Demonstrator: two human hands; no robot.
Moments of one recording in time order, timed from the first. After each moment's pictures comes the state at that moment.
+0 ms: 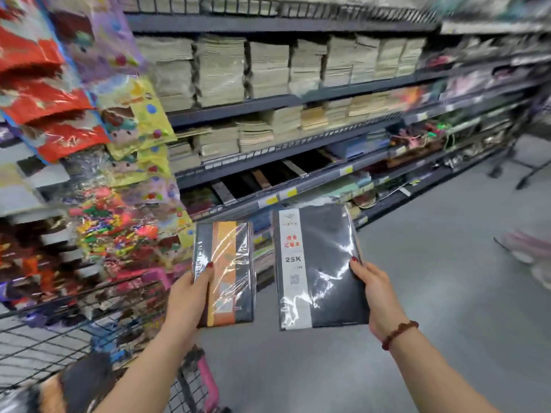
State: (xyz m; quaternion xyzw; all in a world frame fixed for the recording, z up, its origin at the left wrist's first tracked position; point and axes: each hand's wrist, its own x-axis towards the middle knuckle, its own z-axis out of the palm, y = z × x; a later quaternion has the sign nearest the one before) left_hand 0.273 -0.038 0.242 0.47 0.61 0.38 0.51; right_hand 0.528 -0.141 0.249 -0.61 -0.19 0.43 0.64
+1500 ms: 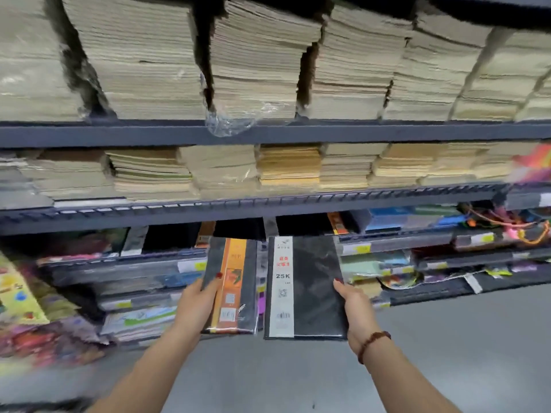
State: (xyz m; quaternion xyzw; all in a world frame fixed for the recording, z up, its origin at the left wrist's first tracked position) left_hand 0.704 0.278 0.166 0.30 0.69 0.40 0.52; right_hand 0.962 0.283 0.160 -0.66 -0.20 0.57 0.44
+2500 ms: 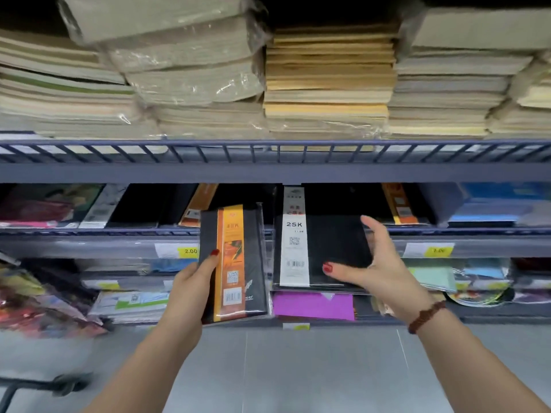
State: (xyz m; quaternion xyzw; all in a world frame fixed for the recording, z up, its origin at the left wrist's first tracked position) left_hand 0.734 0.363 0.061 0.17 0.71 0.46 0.51; right_hand 0.984 0.424 0.069 -0.60 -0.56 0.50 0.28
